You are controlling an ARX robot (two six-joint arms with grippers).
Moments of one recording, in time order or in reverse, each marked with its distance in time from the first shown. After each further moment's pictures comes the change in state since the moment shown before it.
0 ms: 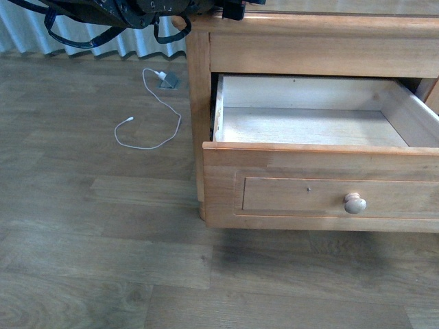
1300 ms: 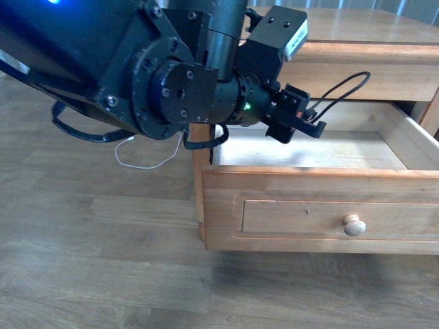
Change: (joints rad) left arm -0.182 -0.186 -0.445 -0.014 0.079 0.099; right arm 0.000 0.000 0.000 0.000 0.000 0.000
